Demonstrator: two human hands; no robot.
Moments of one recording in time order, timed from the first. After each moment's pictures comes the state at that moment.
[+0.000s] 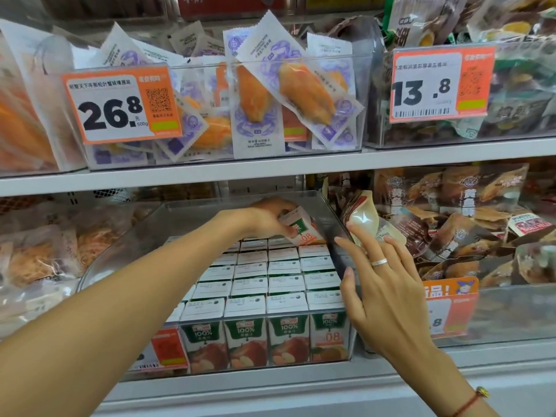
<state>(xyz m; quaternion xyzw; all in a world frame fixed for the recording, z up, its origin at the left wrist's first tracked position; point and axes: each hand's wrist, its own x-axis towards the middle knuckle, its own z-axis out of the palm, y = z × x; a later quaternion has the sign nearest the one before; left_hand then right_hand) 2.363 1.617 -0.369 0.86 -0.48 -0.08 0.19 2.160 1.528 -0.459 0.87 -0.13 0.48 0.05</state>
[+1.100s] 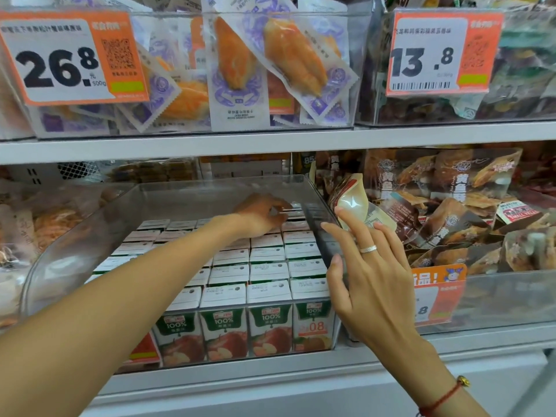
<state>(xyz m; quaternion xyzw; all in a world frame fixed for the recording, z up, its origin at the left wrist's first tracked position) 2.385 1.592 -0.413 0.87 -0.46 -0.03 0.19 2.162 1.528 -0.461 0.86 -0.13 0.50 0.04</state>
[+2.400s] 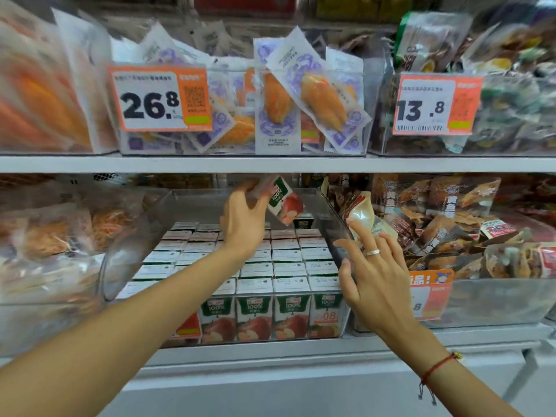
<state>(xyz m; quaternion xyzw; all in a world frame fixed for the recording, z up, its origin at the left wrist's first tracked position) 2.316 1.667 -0.389 0.72 -0.26 0.10 0.63 2.152 1.536 -0.450 0.90 -0.14 0.42 0.05</state>
